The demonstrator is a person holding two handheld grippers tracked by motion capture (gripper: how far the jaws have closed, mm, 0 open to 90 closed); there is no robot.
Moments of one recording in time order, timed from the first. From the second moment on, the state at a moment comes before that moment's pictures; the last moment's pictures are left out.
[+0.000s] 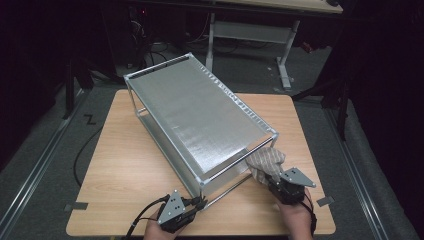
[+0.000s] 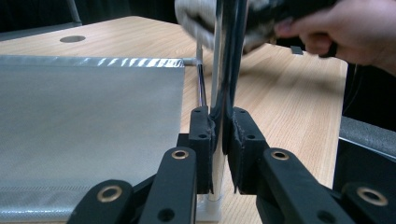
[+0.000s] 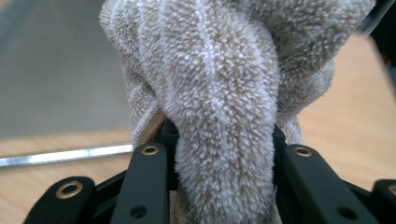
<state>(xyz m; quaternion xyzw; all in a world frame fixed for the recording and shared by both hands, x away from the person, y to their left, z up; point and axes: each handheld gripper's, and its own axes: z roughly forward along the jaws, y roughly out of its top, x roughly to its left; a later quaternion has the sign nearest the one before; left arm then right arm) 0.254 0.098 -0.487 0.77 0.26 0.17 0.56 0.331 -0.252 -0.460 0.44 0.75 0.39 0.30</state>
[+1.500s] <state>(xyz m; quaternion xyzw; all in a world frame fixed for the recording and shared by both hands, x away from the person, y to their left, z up) 0.252 0.160 -0.484 0.73 0.38 0.23 0.52 0.331 -0.245 -0.484 0.41 0.80 0.36 0.23</state>
